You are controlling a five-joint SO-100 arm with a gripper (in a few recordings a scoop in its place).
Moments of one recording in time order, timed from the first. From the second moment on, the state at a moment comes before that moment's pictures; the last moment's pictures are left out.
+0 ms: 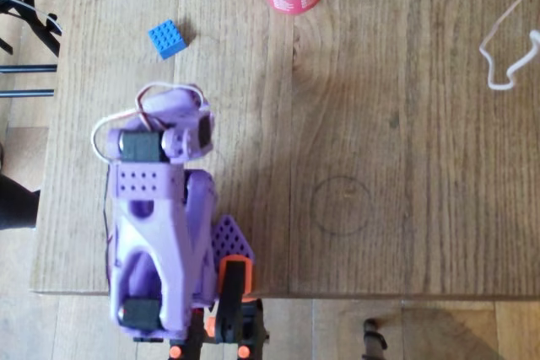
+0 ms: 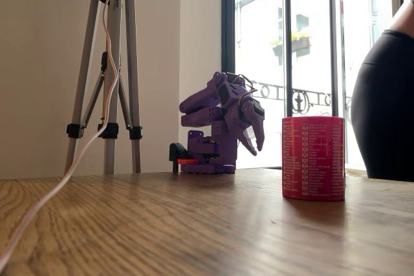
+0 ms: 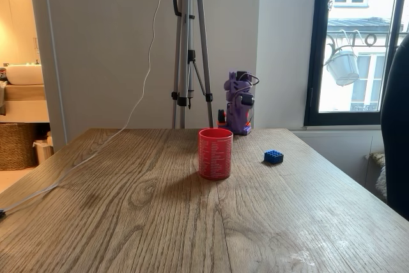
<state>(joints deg) 2.6 175.1 159.3 75.6 -21.0</state>
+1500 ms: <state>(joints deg) -18.1 78.6 78.7 75.0 -6.4</state>
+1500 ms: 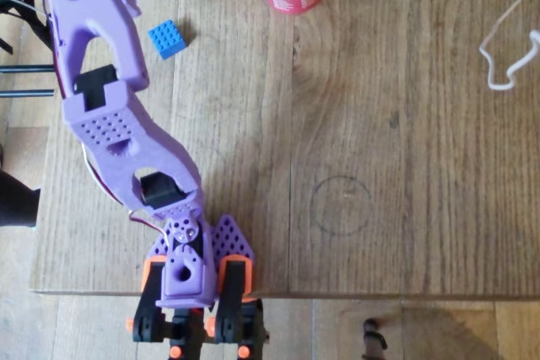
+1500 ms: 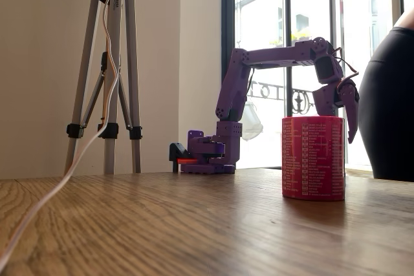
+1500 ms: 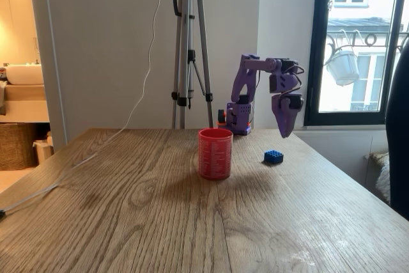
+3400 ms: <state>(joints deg) -13.8 76.6 90.2 81.6 -31.6</state>
